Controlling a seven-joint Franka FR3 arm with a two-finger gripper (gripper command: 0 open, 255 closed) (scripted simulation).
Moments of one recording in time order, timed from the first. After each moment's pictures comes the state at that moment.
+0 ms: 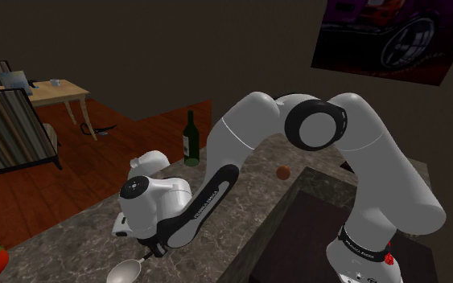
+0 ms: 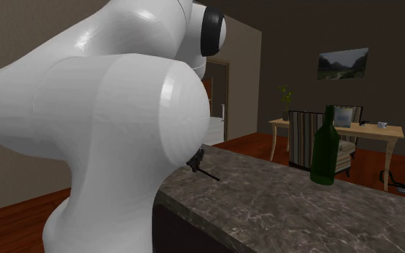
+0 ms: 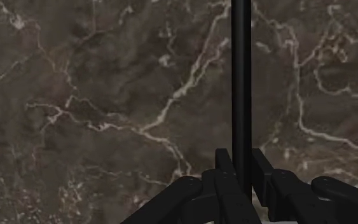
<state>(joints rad) 0.44 0.78 0.22 -1.69 -0.46 2.42 -0.56</state>
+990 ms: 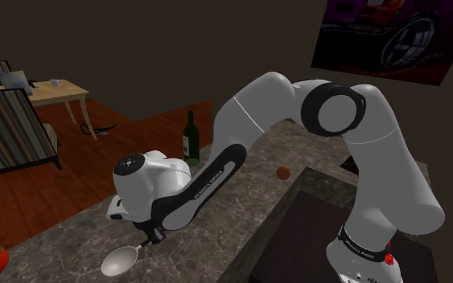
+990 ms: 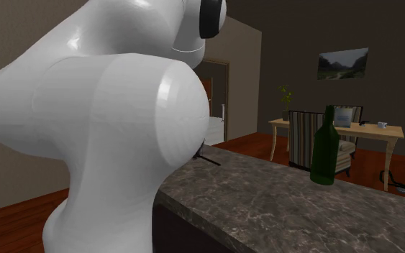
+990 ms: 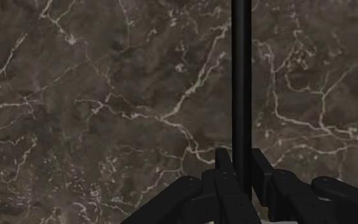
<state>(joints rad) 0.42 0.66 0.26 -1.72 -0.42 2.32 -0.60</state>
